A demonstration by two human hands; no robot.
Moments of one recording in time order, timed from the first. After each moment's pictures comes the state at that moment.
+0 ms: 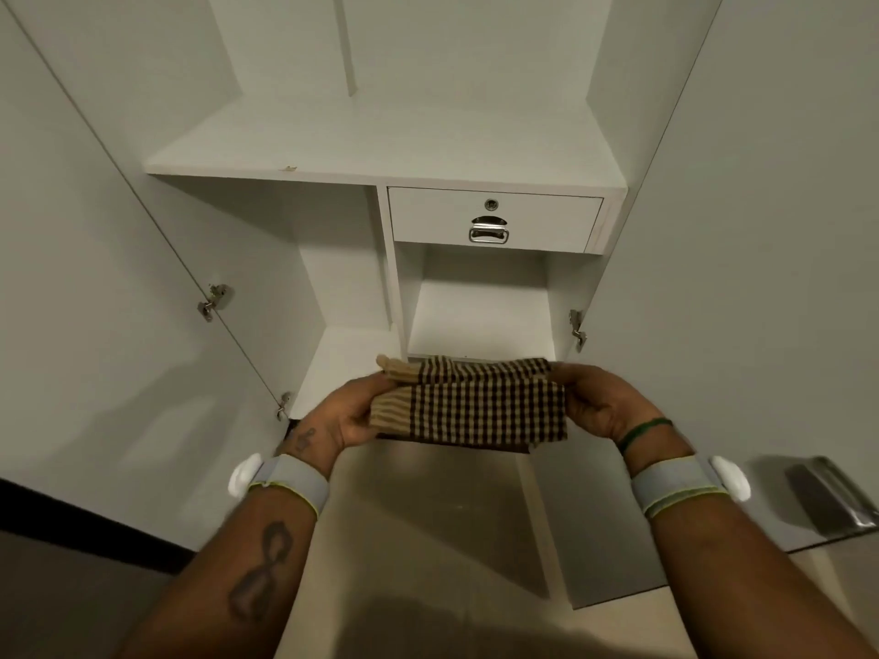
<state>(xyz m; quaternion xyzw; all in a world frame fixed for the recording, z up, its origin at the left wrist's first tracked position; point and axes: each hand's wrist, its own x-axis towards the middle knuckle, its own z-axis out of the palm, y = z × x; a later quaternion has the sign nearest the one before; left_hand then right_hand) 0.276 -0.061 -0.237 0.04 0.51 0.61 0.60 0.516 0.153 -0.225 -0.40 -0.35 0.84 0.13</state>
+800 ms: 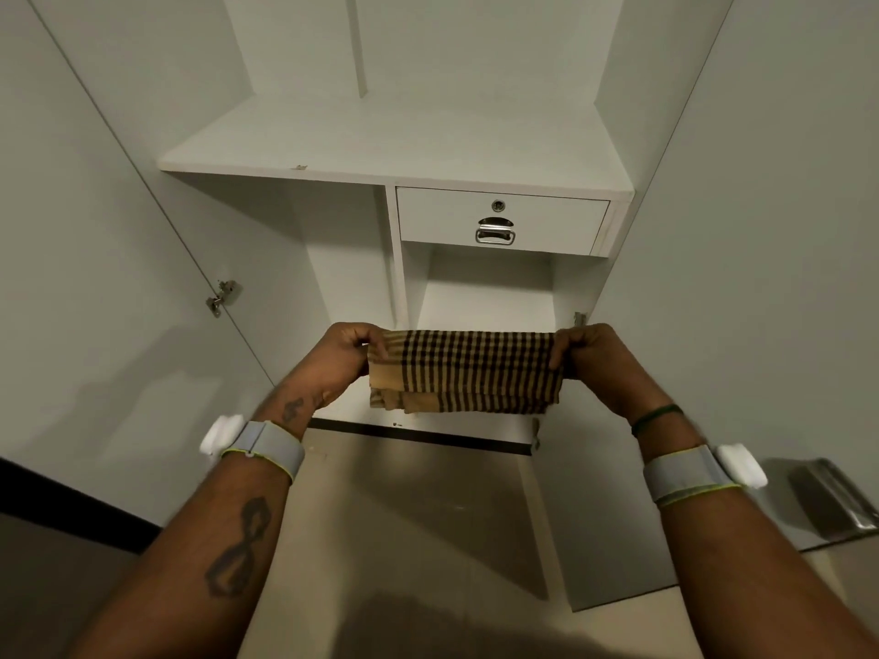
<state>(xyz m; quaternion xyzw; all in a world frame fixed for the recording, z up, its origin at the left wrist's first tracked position) 0.238 -0.062 -0.205 0.31 0.67 0.56 0.37 0.517 0.159 -0.192 -0.29 -0.71 0.61 0.19</state>
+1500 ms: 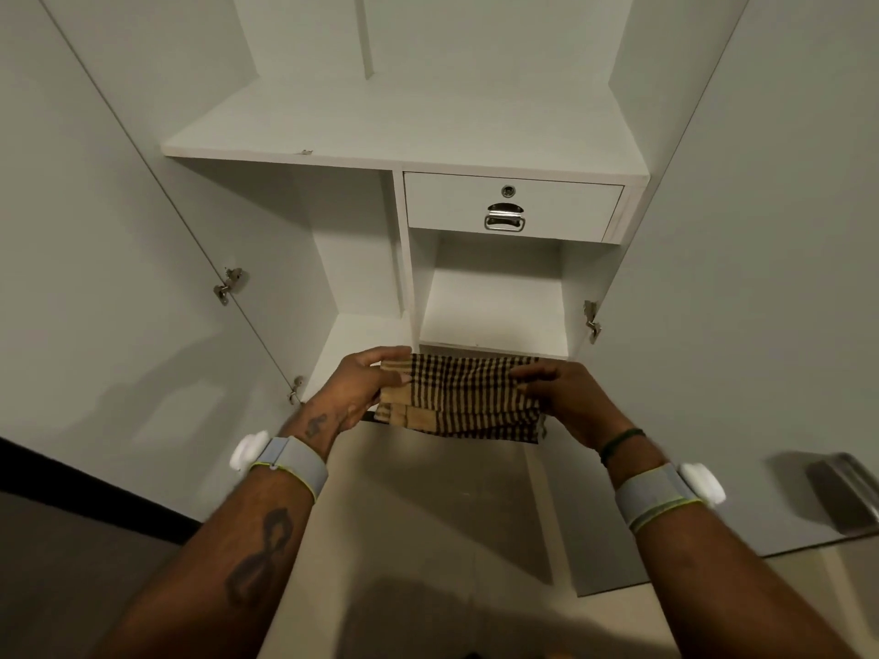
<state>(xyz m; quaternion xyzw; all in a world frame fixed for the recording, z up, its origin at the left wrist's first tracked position) 0.259 -0.074 -0.245 0.16 0.66 0.57 0.46 0.499 0.118 -0.246 -0.38 -0.60 0.69 0.13</state>
